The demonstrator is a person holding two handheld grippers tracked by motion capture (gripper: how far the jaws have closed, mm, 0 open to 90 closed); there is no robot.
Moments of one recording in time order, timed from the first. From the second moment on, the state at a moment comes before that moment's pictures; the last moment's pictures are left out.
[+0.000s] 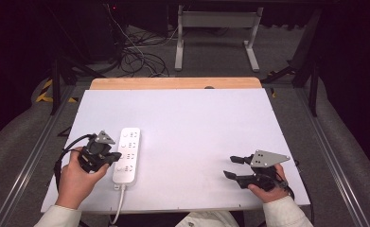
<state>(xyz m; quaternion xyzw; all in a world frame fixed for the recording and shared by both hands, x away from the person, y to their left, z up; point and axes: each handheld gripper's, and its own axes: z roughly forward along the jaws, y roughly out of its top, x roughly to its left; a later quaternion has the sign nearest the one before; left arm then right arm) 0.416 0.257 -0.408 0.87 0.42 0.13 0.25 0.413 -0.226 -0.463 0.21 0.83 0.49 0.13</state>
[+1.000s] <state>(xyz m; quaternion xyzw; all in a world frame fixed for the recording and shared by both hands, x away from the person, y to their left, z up) 0.447 0.255 -0.437 0.86 0.43 0.13 0.22 0.414 -0.226 -0.463 0.22 0.84 0.49 0.13</state>
